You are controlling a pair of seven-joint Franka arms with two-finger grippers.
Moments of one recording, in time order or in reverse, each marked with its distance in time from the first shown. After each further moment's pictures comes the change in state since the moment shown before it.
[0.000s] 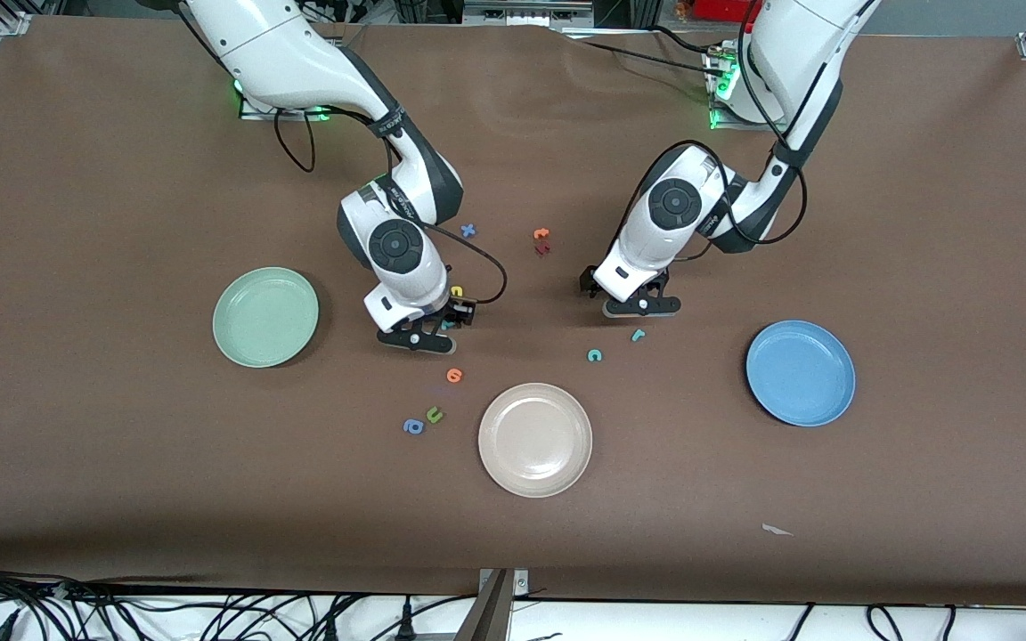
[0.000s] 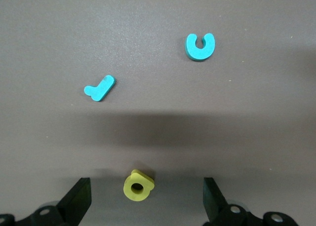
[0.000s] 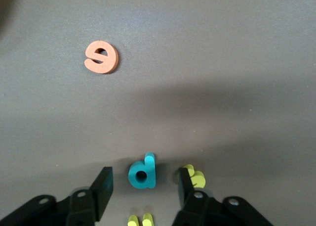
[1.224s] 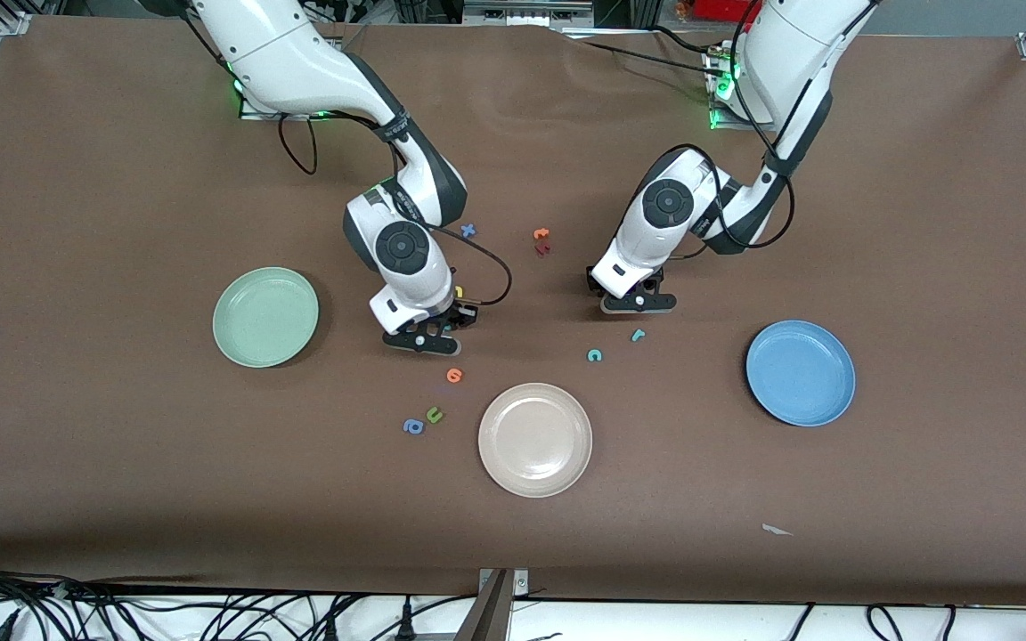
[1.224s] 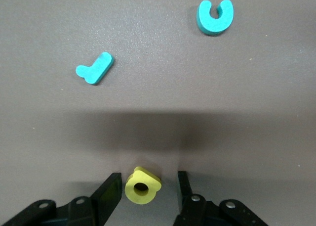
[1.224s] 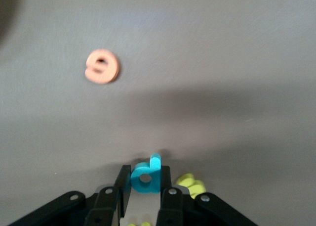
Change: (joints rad) left arm -0.006 0.036 0.000 -0.024 0.059 0.043 -0.042; right arm 0.016 -0.005 -0.036 0.024 -0.007 -0.039 -0.025
